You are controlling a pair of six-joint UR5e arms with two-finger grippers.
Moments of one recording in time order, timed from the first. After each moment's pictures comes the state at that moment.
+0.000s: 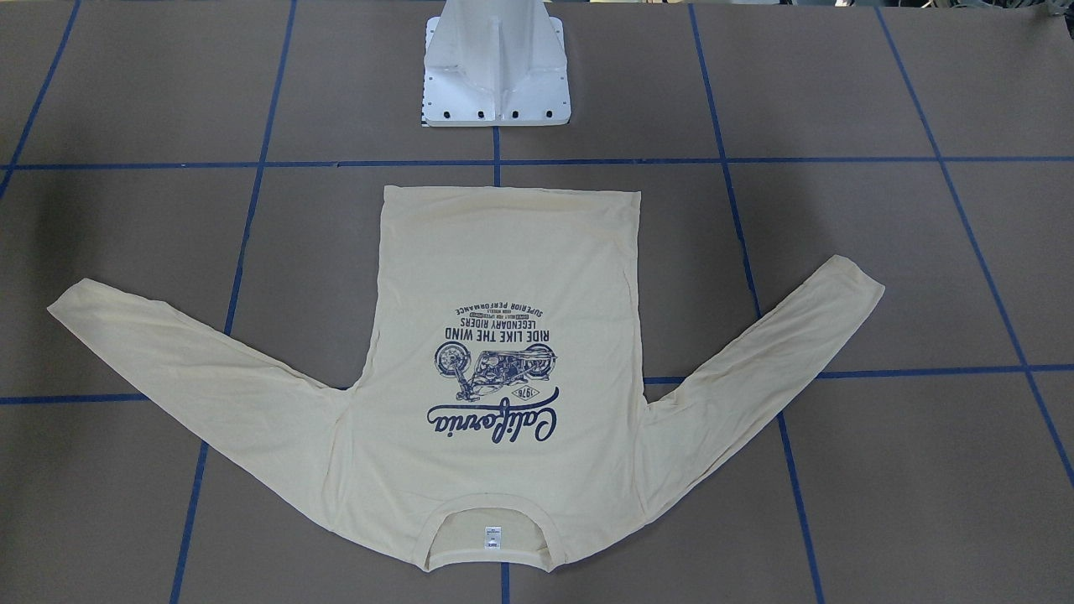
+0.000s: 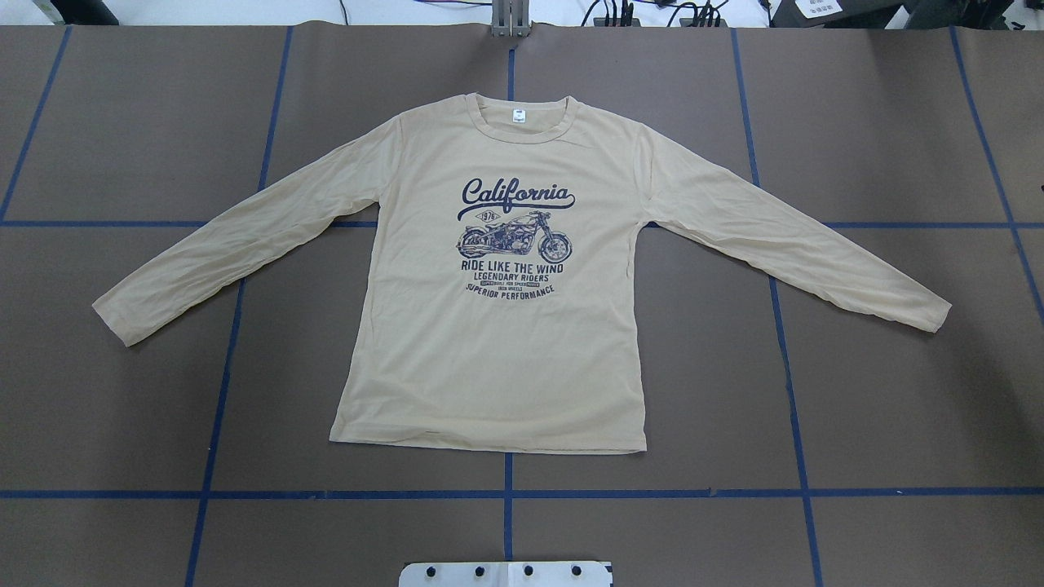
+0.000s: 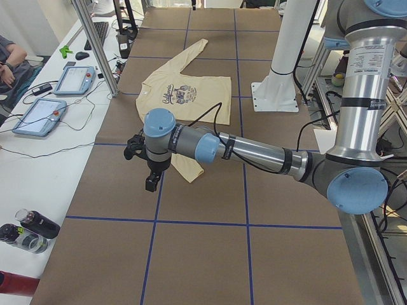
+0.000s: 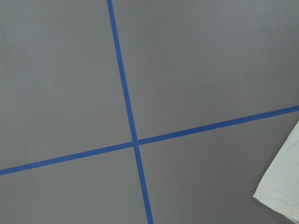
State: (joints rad) left arm -1.52 -1.65 -1.74 -1.67 -2.35 0.02; right arm 1.43 -1.47 1.72 -1.67 2.45 0.03
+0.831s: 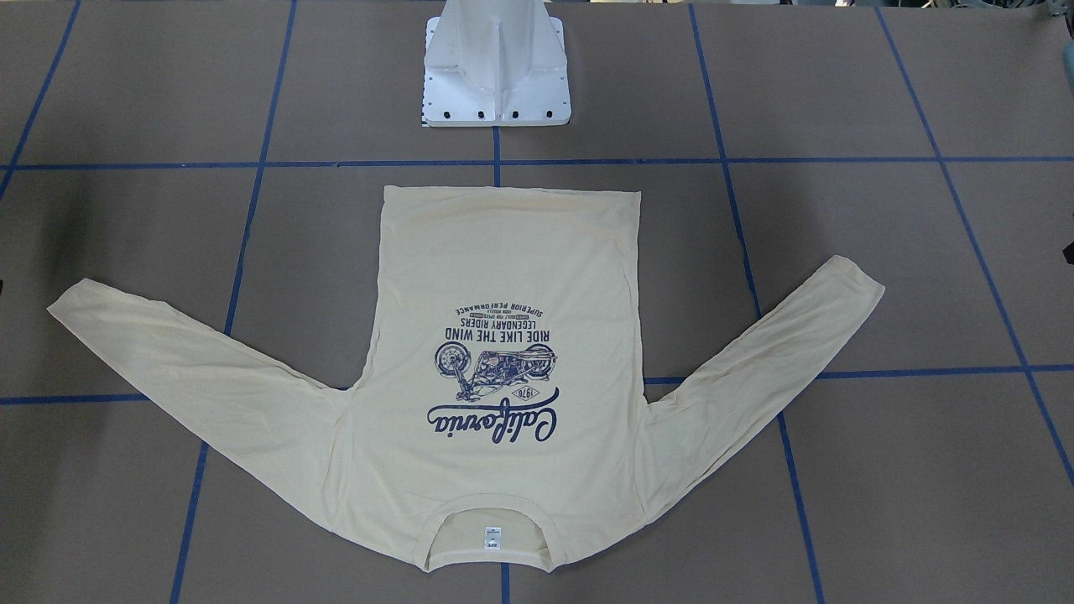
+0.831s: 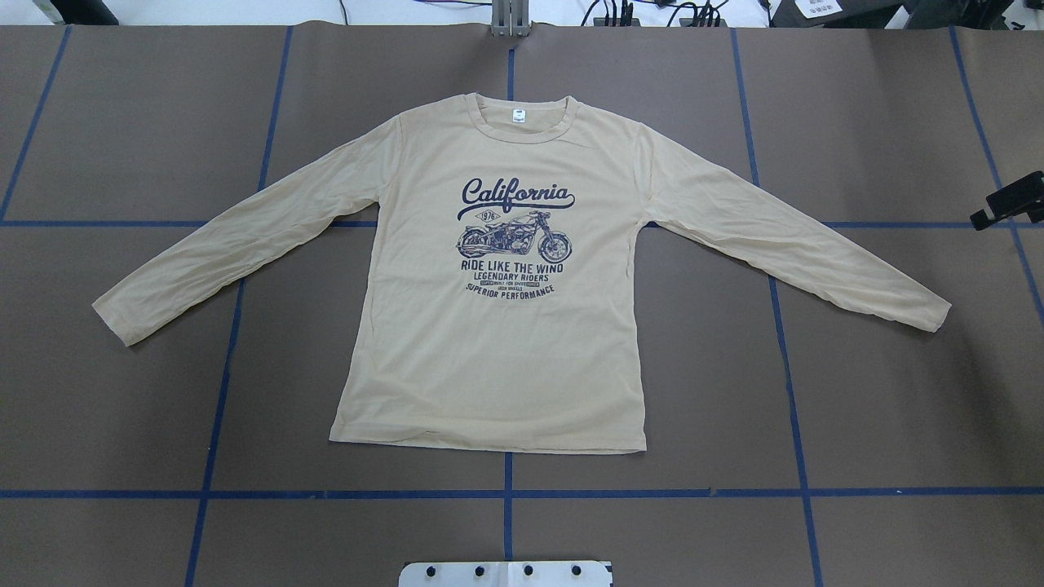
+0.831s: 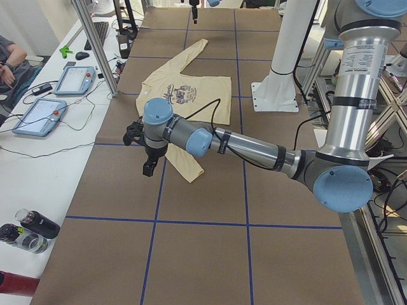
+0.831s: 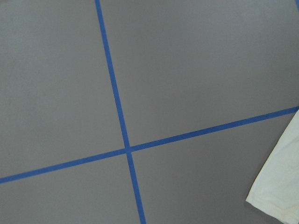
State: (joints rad) left arm -1.44 -1.67 -1.74 -1.78 -2.35 -0.16; right arm 1.26 -1.56 1.64 -1.22 2.42 0.38
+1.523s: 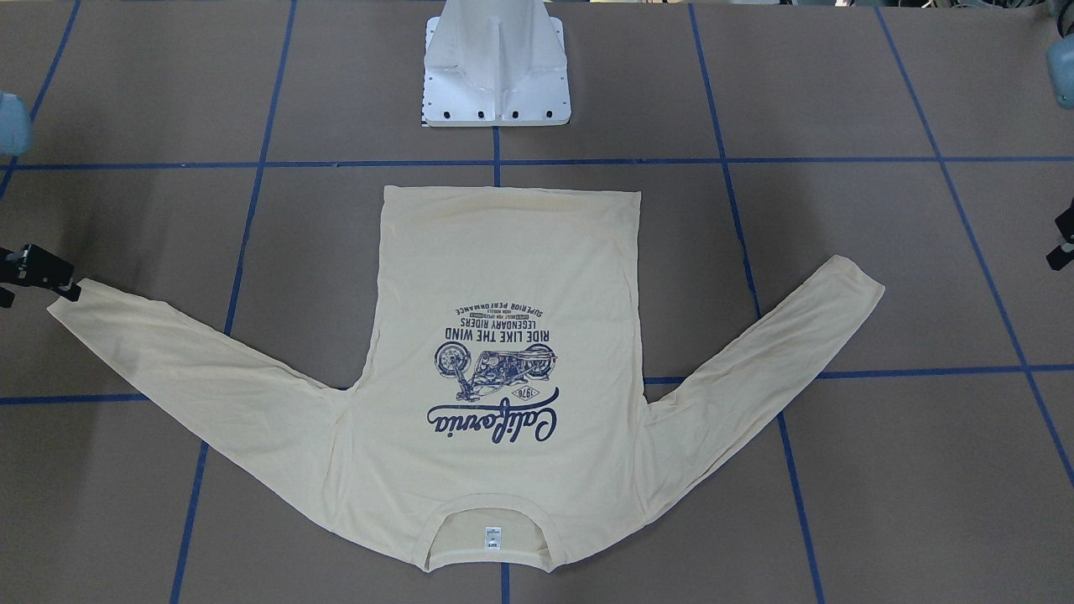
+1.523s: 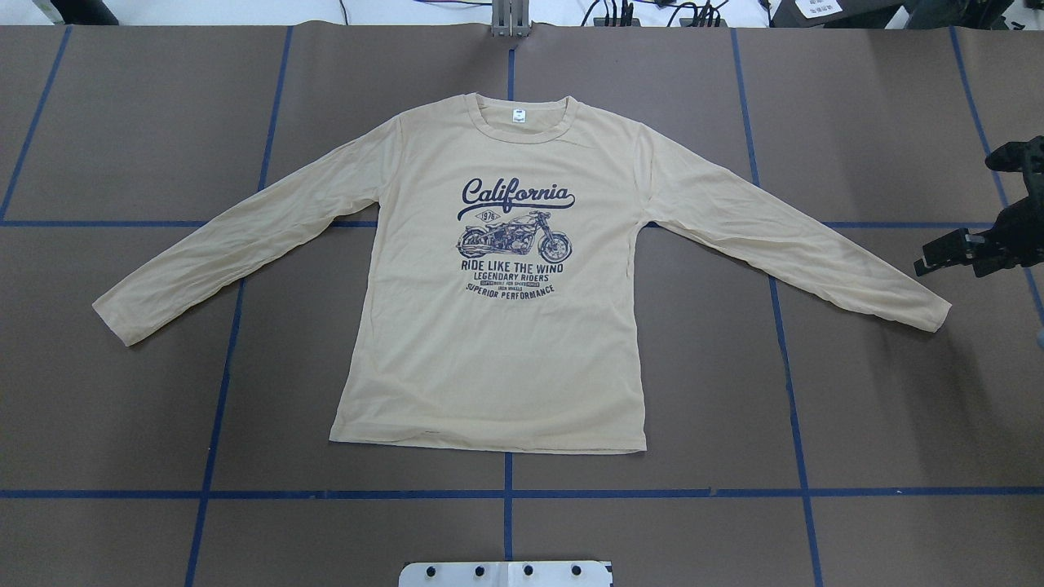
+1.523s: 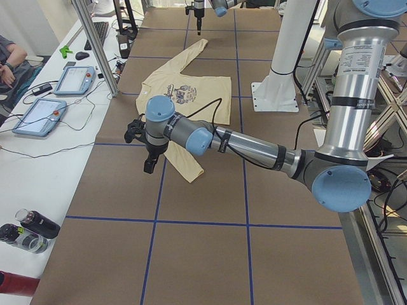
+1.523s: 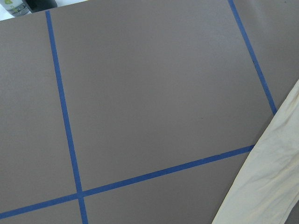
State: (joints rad) left arm -1.43 -1.67 -1.75 -1.80 -2.34 -0.21; right arm 1.11 -1.60 1.63 -1.09 2.30 0.65
